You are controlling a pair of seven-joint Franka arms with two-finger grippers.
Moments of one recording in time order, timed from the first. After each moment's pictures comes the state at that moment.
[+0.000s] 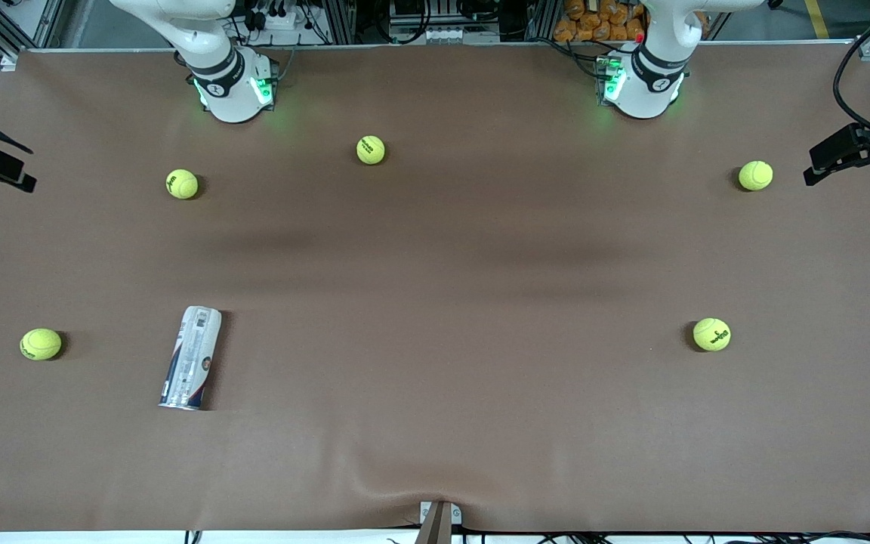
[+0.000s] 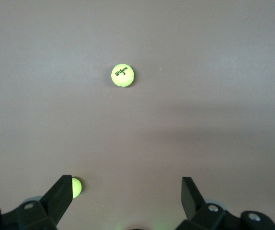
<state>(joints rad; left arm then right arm) -0.08 -0.05 0.08 -1.56 -0.01 1.50 -0.01 -0.12 0.02 -0.01 -1.52 0.03 1.42 0.01</state>
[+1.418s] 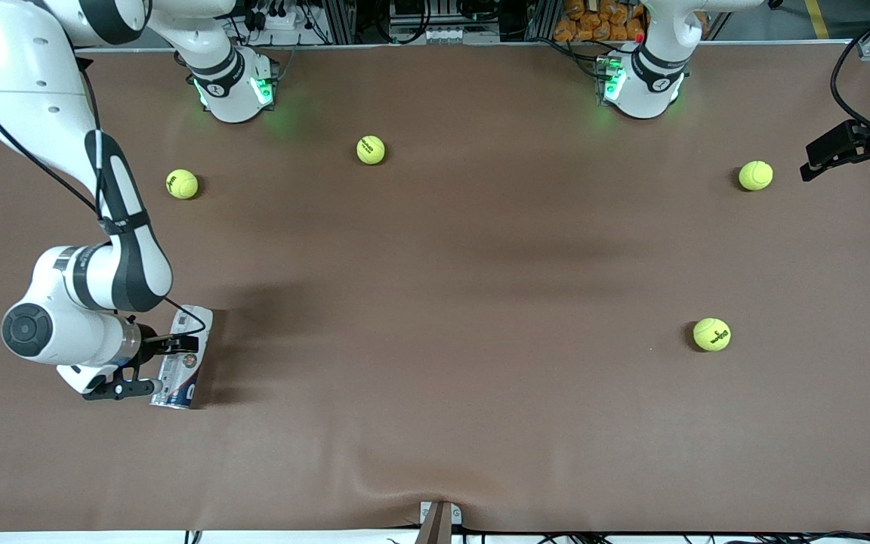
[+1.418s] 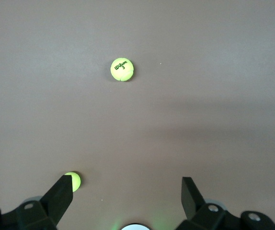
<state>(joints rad) -0.07 -0.05 0.07 -1.56 -0.01 1.48 -0.02 -0.01 0.69 -0.01 -1.54 0.02 2.13 -0.12</state>
